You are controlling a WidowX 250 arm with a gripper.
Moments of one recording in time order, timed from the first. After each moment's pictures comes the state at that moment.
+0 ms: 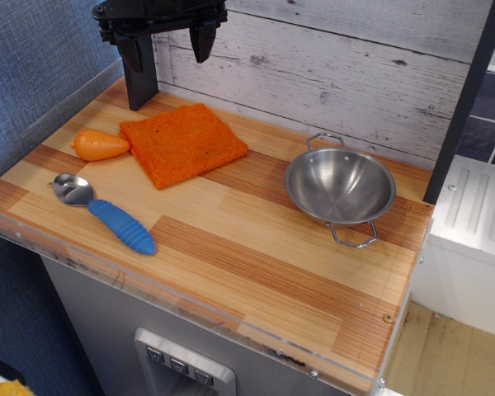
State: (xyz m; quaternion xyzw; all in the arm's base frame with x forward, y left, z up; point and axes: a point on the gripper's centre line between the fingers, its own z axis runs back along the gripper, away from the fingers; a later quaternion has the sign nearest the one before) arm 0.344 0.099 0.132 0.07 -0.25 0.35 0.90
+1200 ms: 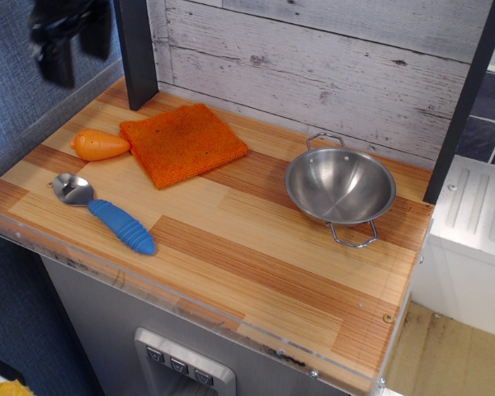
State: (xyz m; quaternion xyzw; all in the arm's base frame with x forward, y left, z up) arm 0.301 0.182 0.109 0.08 -0.06 0.78 0.62
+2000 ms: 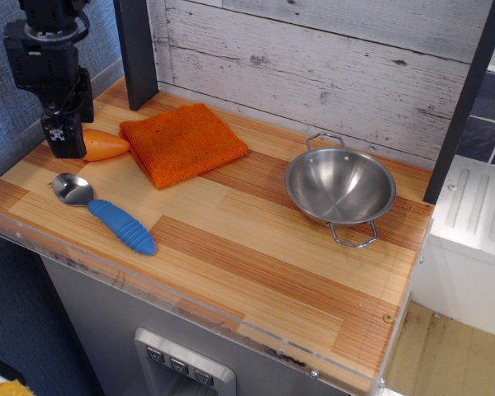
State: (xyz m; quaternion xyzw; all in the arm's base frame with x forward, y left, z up) arm 0.286 0.178 0.057 0.04 -0.07 0.87 0.48
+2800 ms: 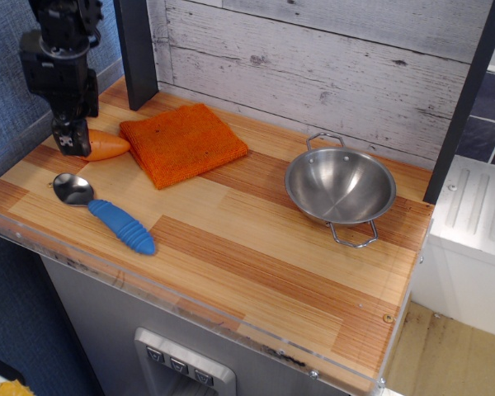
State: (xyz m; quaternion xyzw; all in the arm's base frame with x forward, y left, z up) arm 0.307 0.195 0.036 0.03 -0.14 0.86 0.49
